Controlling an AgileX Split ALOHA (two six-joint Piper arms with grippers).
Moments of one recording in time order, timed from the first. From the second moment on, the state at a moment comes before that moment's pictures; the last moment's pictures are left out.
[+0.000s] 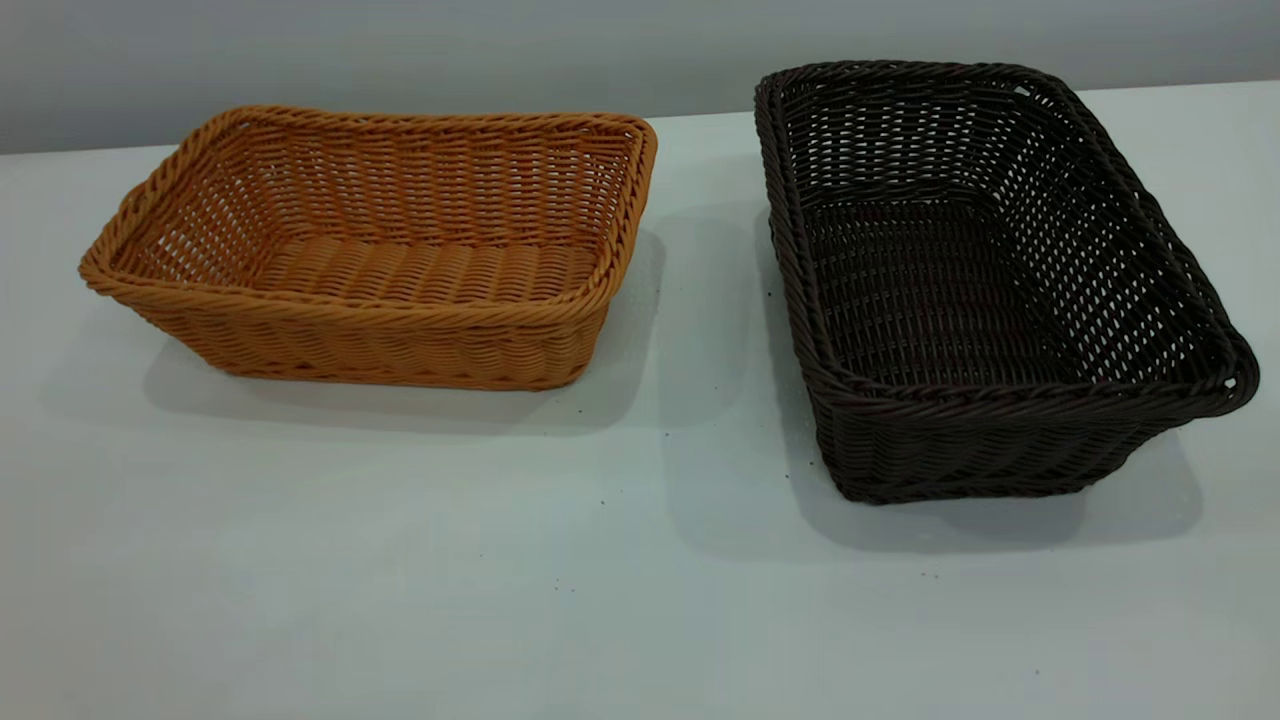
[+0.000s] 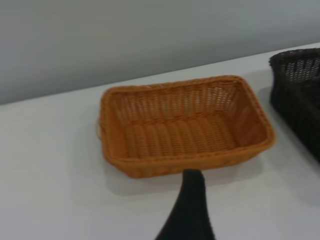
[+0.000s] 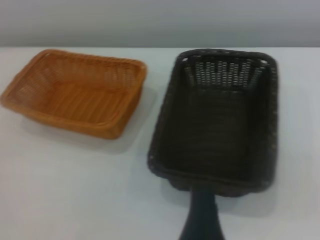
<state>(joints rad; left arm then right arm) 0.05 0.26 -0.72 -0.29 0.98 0.38 -0.10 0.28 -0.78 0.42 1.17 -0.19</state>
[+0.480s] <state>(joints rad) 0.00 0.74 -0.84 -0.28 0.81 0.56 -0.10 0.65 -0.79 0.72 1.04 -0.28</state>
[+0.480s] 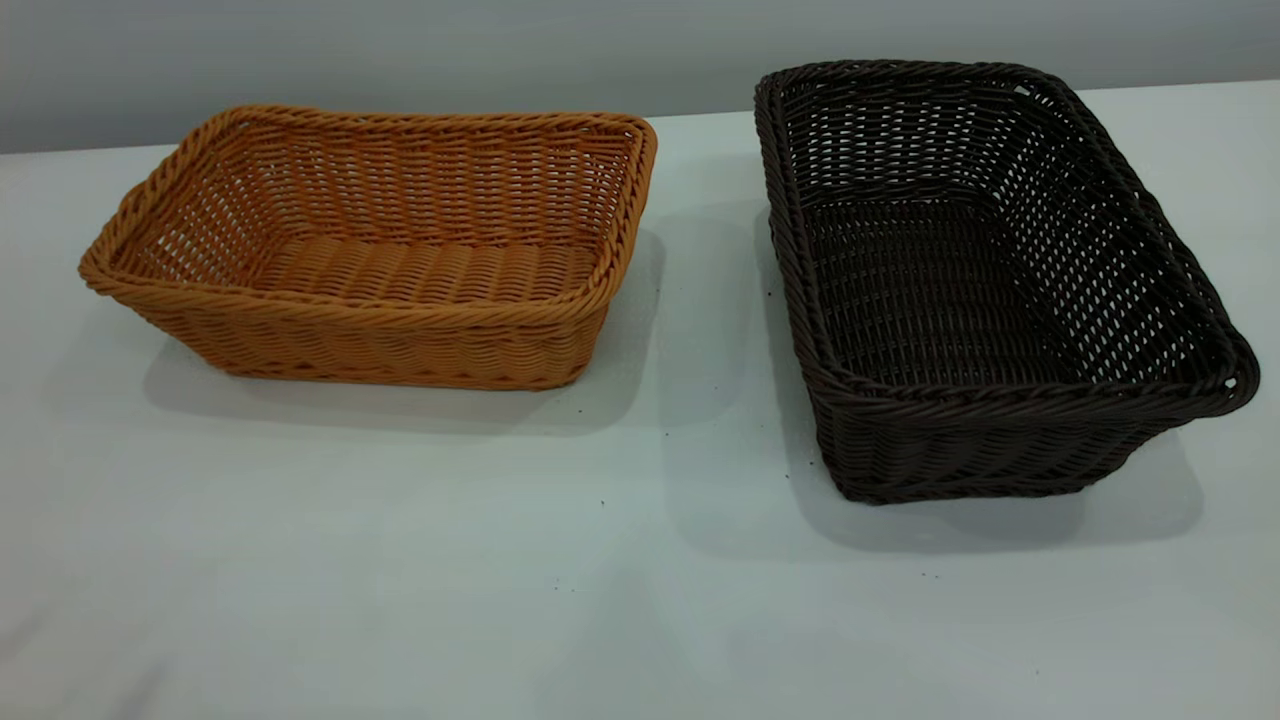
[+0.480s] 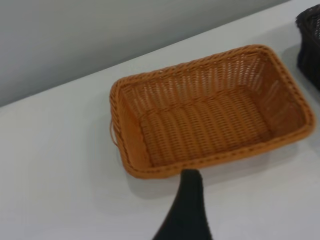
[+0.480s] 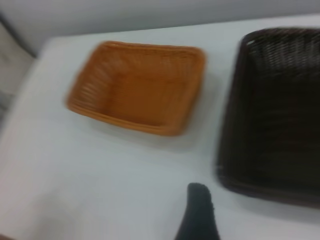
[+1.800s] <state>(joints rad) -0.27 1.41 -0.89 -0.29 0.53 0.90 0.22 1.32 -0.49 1.27 0.46 0.24</state>
